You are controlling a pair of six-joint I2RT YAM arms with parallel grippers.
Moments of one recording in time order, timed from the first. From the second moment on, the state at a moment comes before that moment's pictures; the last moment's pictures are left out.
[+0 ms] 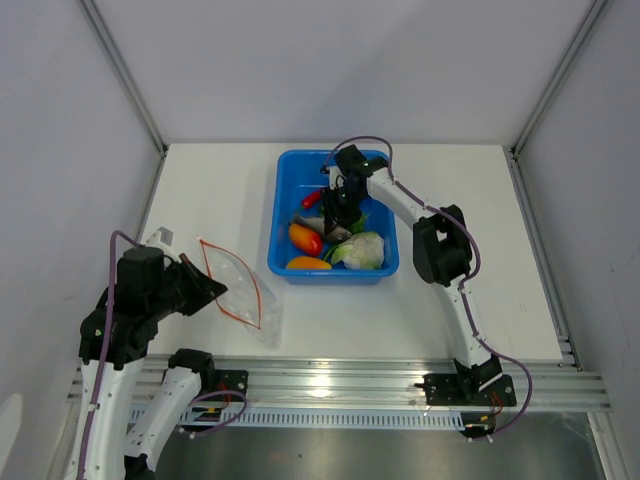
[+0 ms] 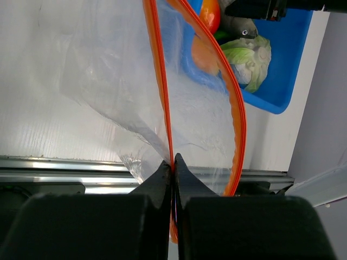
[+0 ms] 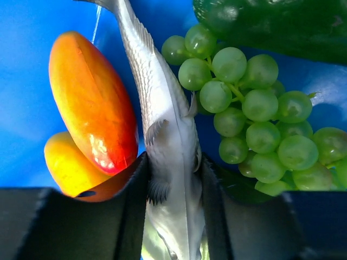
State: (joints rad) left arm -0.14 0.59 1.04 -1.19 0.19 -0.73; right arm 0.53 2.38 2.14 -0.94 -0.39 0.14
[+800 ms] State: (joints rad) left arm -0.14 0.70 1.06 -1.16 0.21 -0.72; right arm 0.56 2.19 2.12 -1.07 -0.18 0.28
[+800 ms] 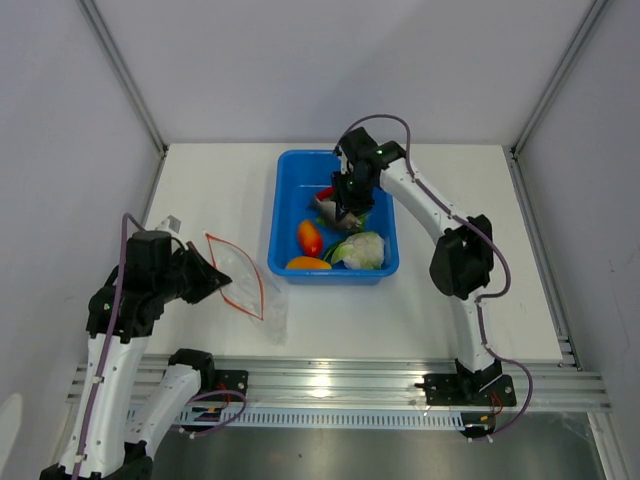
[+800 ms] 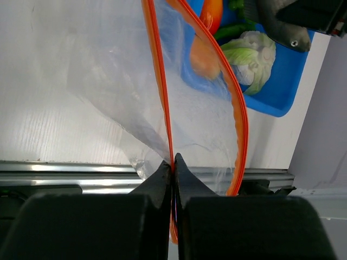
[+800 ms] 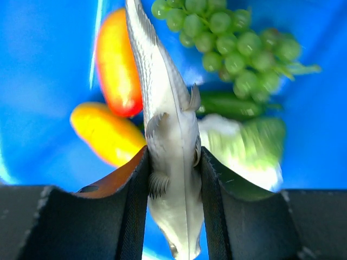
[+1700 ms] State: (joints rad) left arm -0.14 0.74 1.07 -1.11 0.19 -0.71; right arm 1.07 1.85 2.37 -1.33 0.10 0.49
